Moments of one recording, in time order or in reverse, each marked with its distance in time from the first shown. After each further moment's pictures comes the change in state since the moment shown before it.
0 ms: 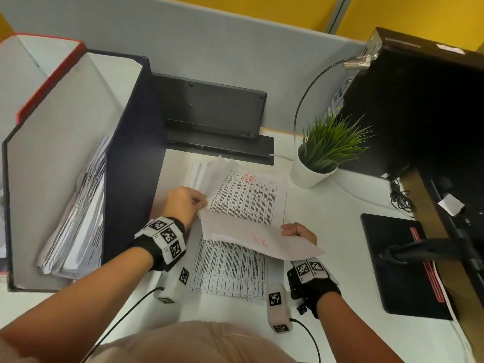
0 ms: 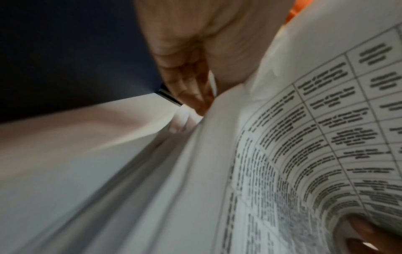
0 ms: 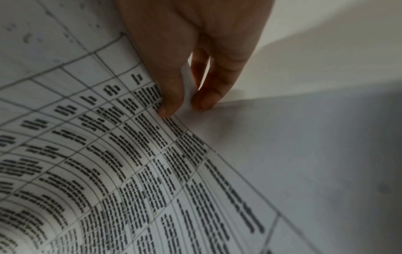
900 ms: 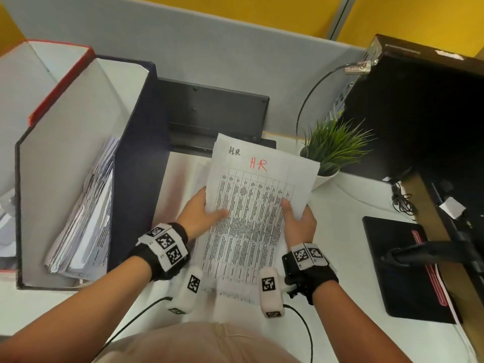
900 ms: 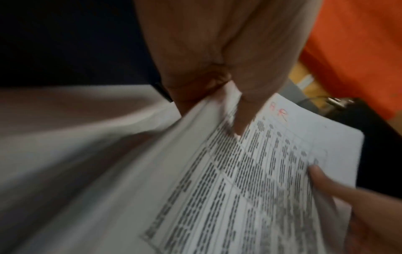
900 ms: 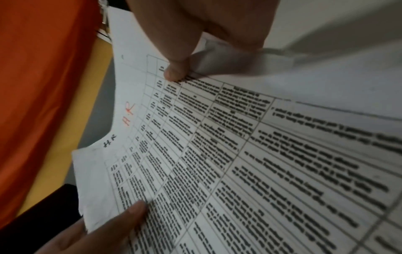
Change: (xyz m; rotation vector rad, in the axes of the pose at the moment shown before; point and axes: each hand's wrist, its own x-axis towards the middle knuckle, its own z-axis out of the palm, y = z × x) left_hand -0.020 0.013 0.004 -0.335 -0.272 0.031; right_hand -0.023 -0.020 0.042 -0.340 0.109 -0.504
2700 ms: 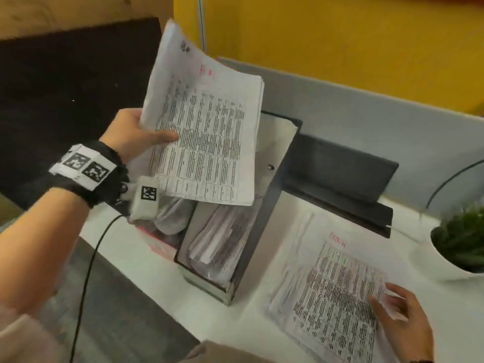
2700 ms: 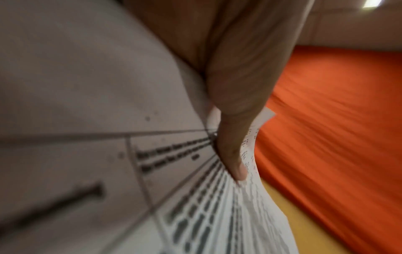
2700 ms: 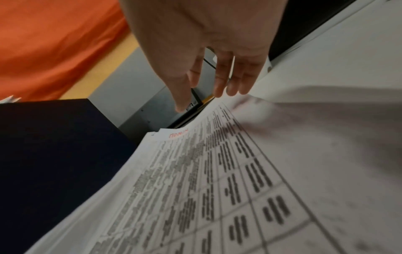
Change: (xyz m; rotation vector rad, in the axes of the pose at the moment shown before) left_hand -0.133 0.068 -0.315 0.200 0.810 0.051; right_hand -0.002 0.040 -0.009 -0.435 -0.320 -0.287
